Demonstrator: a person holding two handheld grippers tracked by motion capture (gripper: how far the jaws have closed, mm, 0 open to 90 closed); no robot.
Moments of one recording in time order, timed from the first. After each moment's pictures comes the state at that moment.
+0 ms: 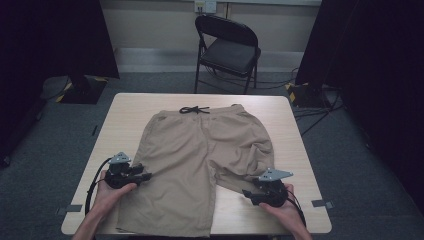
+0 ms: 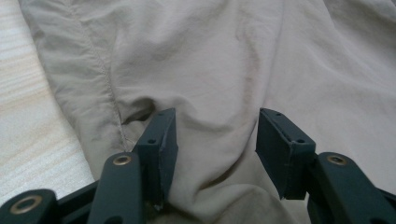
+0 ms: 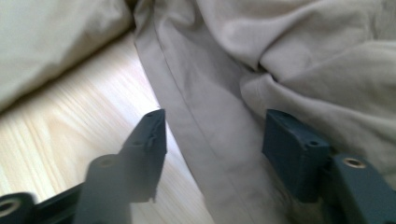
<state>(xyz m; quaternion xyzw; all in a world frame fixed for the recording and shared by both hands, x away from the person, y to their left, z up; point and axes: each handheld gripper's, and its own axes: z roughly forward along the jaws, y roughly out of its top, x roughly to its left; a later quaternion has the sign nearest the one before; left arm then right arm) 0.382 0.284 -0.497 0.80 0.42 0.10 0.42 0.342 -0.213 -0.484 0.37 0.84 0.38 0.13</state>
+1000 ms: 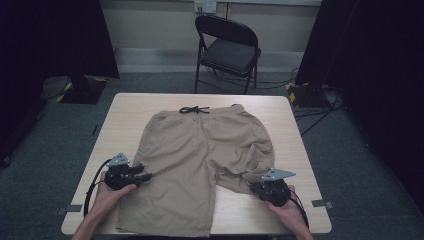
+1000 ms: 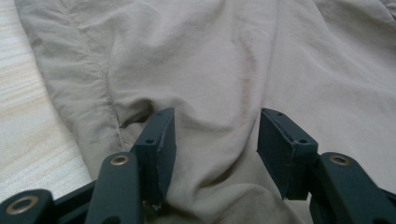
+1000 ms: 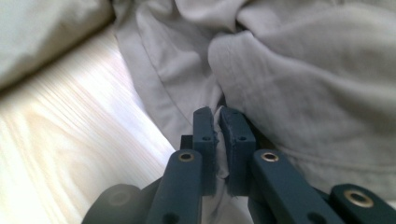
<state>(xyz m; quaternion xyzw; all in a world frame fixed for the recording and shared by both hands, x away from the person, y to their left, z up) 0.380 0.287 -0.501 0.79 0.41 0.10 0.44 0.345 -0.221 -0.487 0.38 0.84 0.37 0.13</state>
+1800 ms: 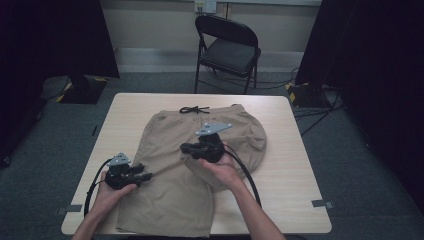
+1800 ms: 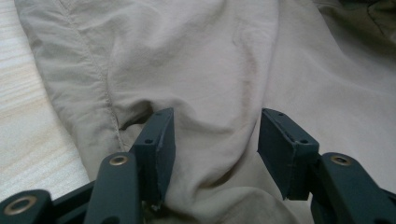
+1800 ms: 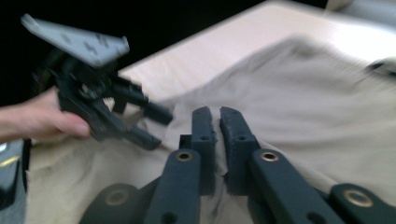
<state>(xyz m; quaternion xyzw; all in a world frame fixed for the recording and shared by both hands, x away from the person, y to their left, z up) 0.381 0.285 -0.501 0.79 0.41 0.10 0.44 0.425 -0.031 -0.399 0.27 0.82 0.51 0.05</state>
